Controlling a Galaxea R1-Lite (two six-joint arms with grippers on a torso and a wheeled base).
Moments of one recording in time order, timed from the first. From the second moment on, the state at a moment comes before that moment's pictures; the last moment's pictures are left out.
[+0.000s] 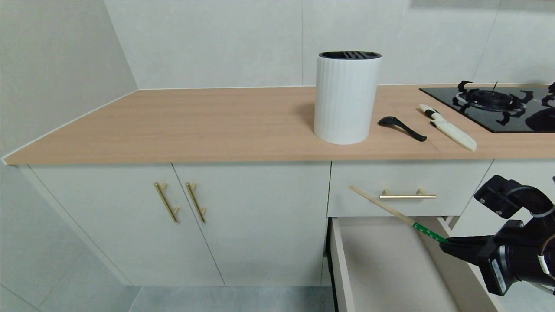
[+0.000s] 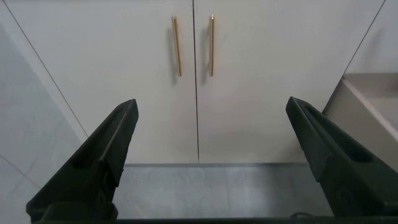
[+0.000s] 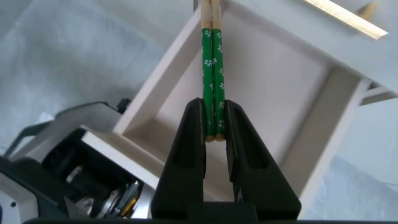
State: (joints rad) left arm 0.00 0.00 0.00 0.00 0.00 0.00; right arm 0.39 1.28 -0.58 -0.07 0.08 -0.16
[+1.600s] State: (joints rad) left arm 0.00 0.00 0.00 0.00 0.00 0.00; right arm 0.33 1.57 -0.61 -0.17 0.02 -0.06
